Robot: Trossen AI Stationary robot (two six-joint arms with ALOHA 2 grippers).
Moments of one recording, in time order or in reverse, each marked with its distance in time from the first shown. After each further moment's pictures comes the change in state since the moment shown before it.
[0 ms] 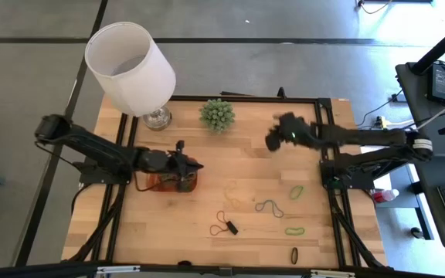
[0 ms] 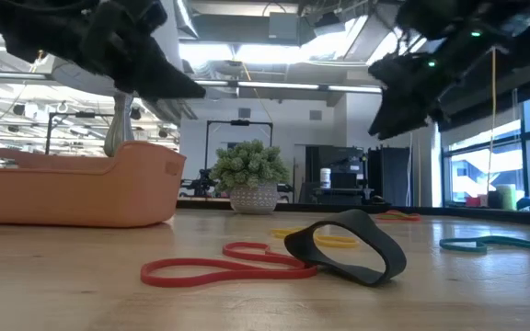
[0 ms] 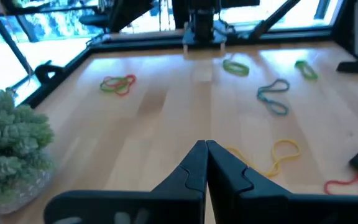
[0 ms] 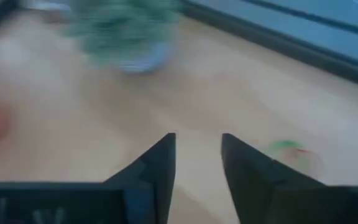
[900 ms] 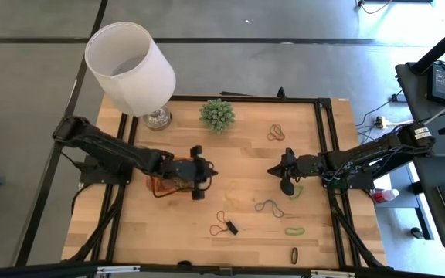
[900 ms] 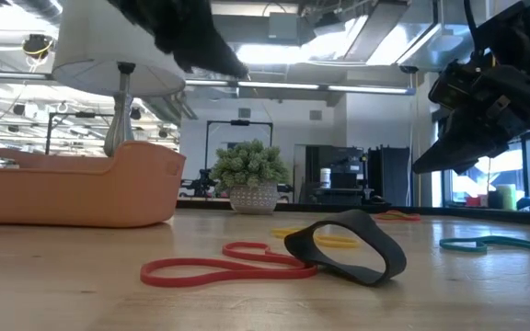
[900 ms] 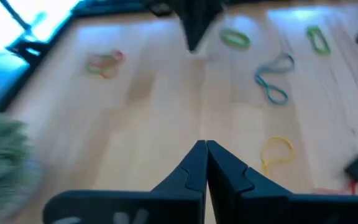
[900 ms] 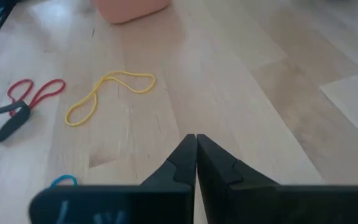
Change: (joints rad) left arm -0.063 0.256 0.476 -0.503 -0.072 -0.087; right arm 0.406 -0.085 -0.483 0.618 -0.200 -0.169
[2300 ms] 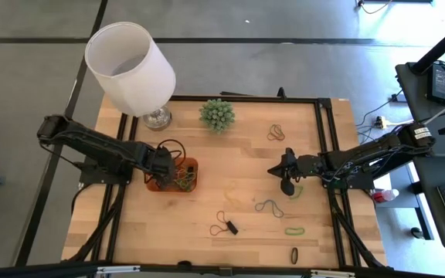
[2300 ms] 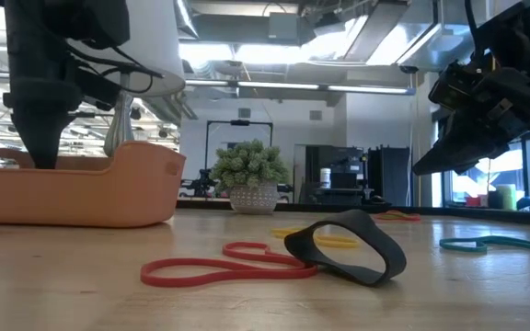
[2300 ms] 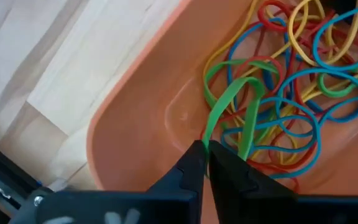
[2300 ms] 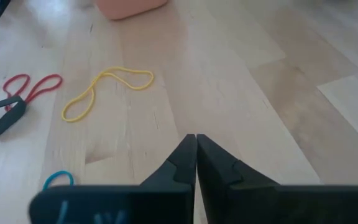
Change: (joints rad) left arm 0.073 -0.220 -0.201 -0.910 0.212 -0.779; right arm 0.000 0.000 0.000 -0.010 0.001 -0.025
